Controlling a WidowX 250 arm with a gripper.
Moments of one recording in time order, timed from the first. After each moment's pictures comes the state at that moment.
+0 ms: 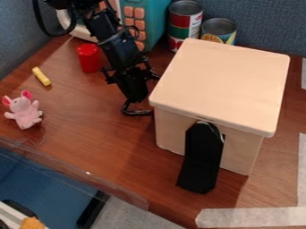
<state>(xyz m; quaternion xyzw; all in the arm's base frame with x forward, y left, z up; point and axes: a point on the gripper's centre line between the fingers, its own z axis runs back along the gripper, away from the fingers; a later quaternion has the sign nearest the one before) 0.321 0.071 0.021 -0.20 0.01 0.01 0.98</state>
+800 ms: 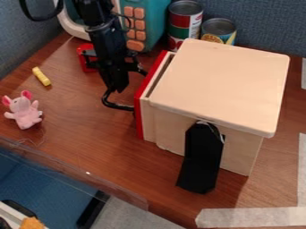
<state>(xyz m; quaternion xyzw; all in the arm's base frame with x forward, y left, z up) 0.307 0.098 0.046 -0.07 0.01 0.03 1.00</state>
